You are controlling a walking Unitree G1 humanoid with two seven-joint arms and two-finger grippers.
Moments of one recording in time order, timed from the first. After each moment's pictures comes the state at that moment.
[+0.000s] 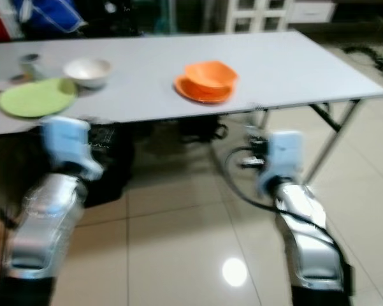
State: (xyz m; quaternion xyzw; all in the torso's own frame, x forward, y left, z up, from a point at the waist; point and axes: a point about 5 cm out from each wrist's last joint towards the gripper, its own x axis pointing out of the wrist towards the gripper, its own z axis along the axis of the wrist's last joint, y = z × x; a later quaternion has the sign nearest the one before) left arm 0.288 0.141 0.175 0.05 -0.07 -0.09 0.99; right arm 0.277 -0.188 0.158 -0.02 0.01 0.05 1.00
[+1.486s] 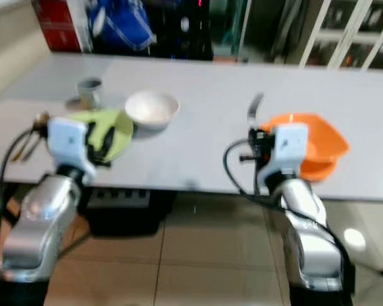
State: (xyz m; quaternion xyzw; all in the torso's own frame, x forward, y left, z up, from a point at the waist) left arm 0.287 0.151 0.171 0.06 -0.05 -0.08 0.99; right arm 0.276 -0.184 0.174 -0.01 -0.02 0.06 1.00
